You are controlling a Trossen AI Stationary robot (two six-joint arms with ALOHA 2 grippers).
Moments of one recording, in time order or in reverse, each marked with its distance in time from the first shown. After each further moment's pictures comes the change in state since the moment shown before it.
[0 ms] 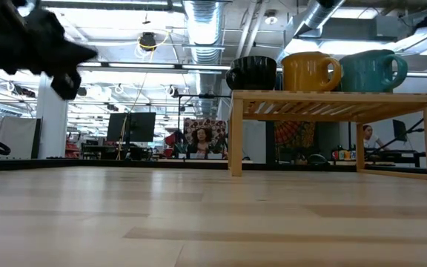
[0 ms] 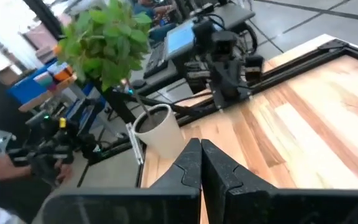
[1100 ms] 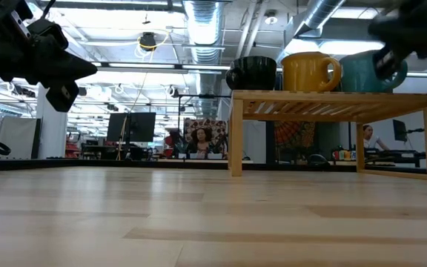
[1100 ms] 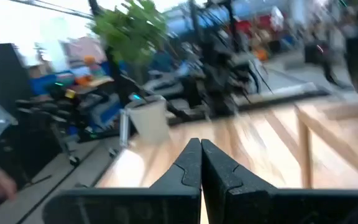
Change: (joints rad) left arm 0.000 0.001 -0.002 -0.128 -0.023 -0.088; right arm -0.110 -0.981 -0.806 0.068 -0.114 -0.254
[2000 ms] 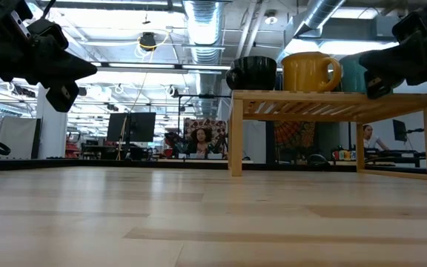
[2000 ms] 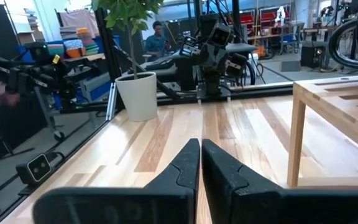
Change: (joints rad) left arm 0.000 0.000 0.000 0.000 0.002 0.000; right arm -0.104 0.037 -0.148 0.122 -0.126 -0.134
